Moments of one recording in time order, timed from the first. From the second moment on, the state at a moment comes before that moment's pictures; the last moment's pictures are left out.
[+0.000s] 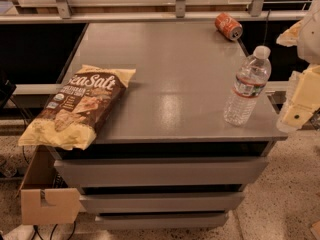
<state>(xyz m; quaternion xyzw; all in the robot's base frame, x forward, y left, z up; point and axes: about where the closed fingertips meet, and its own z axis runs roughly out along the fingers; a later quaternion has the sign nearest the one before) 0.438 -0.216 0.980 -0.60 0.78 -0.04 0.17</state>
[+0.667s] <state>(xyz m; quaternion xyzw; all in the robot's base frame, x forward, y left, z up) 0.444 -0.221 0.981 -0.62 0.76 -0.03 0.18</state>
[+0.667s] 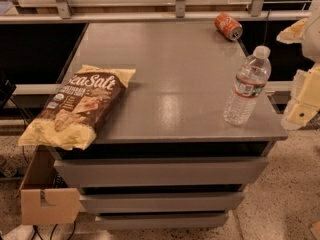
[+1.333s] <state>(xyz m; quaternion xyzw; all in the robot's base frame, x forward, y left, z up) 0.462 -0.236 0.957 -0.66 0.72 0.00 0.23</state>
